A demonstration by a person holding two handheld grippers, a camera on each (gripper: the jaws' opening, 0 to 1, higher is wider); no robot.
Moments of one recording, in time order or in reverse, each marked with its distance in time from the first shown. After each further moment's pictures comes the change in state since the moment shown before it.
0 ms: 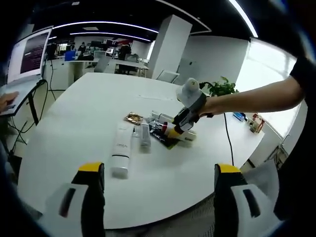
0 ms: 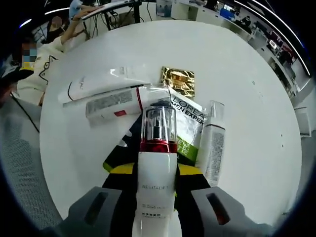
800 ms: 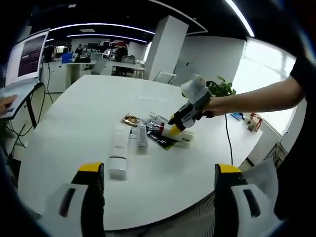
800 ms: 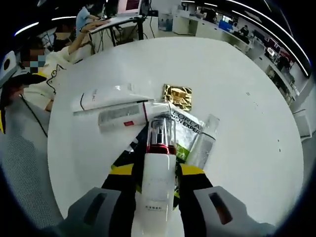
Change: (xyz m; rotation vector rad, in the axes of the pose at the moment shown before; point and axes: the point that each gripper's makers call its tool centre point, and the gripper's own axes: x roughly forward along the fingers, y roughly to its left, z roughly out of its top) left arm 0.001 -0.005 0.001 0.021 -0.007 -0.021; right arm -0.021 0.004 0.015 -0.014 -0.130 0.023
